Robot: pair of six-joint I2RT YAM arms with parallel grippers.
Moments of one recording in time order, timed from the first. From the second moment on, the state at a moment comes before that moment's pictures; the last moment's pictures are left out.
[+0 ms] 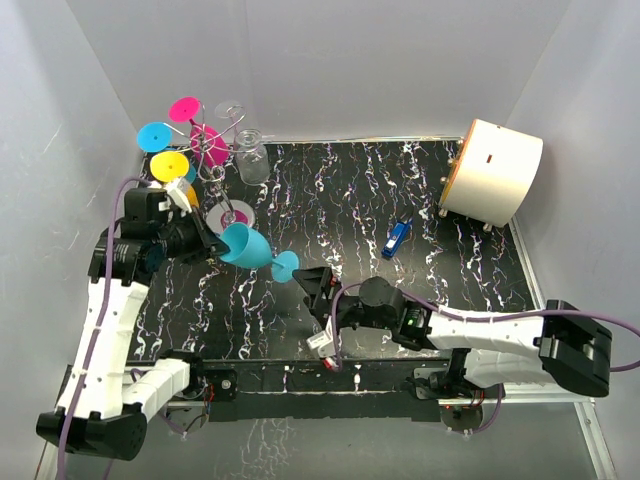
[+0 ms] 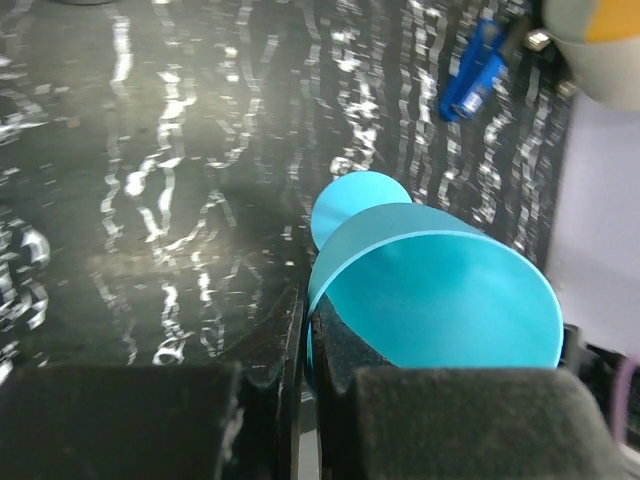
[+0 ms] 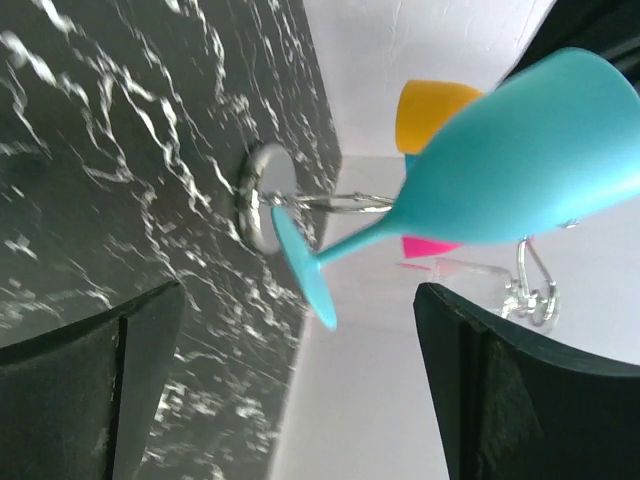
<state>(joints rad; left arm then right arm) -0.12 0.98 1.22 -1.03 0.41 -0.50 1.15 1.17 0.50 0.46 -0.17 -1.52</state>
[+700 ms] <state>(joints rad) -0.10 0.95 1.08 -1.26 -0.52 -0.83 1.13 1.20 0.73 0.36 0.47 0.00</state>
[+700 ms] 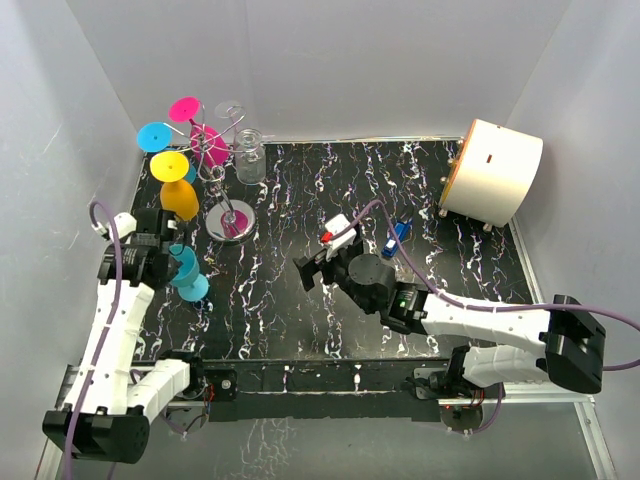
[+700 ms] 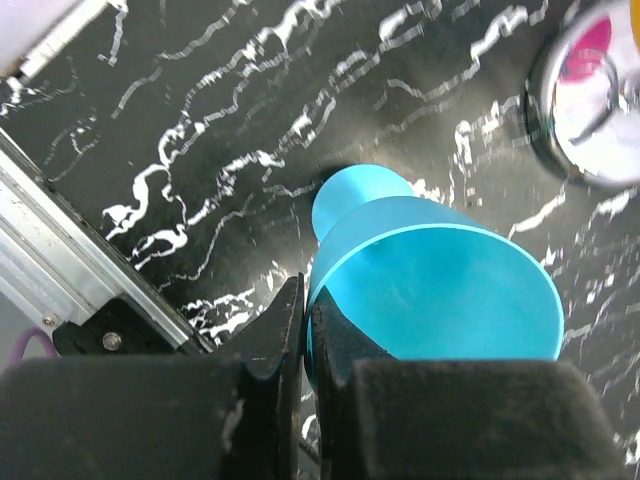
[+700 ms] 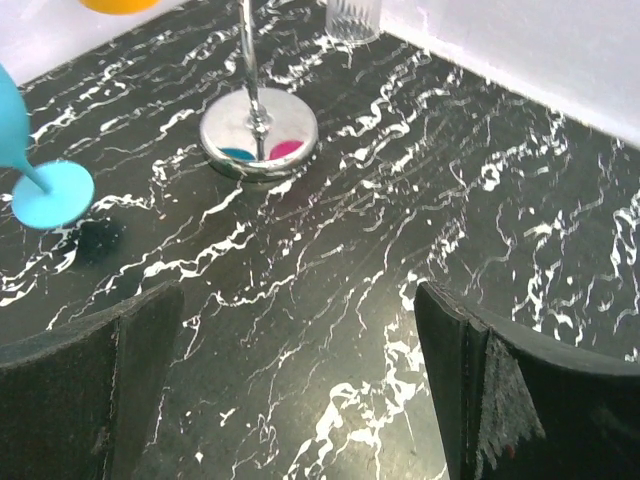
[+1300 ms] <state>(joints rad) 0.35 1.14 1.11 -0.97 -0.50 -0.69 0.98 1.10 0.72 0.22 0.49 0.13</state>
